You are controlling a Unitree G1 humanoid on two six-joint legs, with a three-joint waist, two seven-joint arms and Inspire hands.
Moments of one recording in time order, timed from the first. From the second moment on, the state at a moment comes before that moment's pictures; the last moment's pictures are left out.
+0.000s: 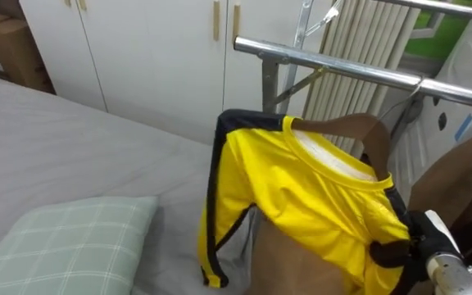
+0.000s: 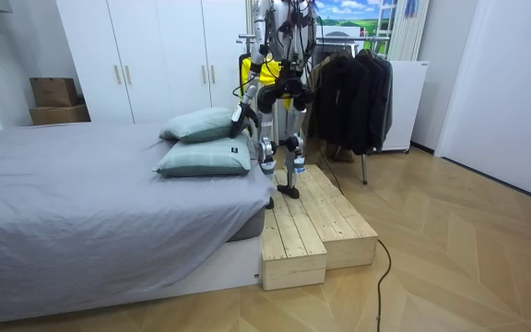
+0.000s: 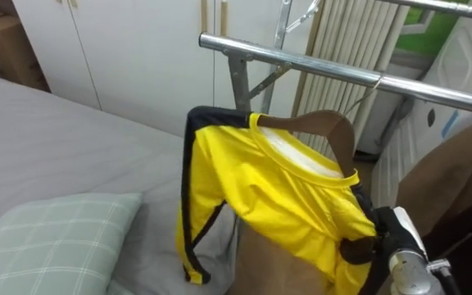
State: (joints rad) left arm 0.19 0.19 0.14 1.12 0.32 0.14 0.24; right arm -0.35 -0.38 0.03 0.97 -0.16 -0.02 -0.11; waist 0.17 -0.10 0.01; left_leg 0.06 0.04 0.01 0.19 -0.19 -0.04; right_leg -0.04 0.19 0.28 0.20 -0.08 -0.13
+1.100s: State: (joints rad) left arm 0.19 0.19 0.16 1.12 0.32 0.14 0.27; right arm -0.35 -0.37 0.04 1.00 -0.25 0.00 -0.16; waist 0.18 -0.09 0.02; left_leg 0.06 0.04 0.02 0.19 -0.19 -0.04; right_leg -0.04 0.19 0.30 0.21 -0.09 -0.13
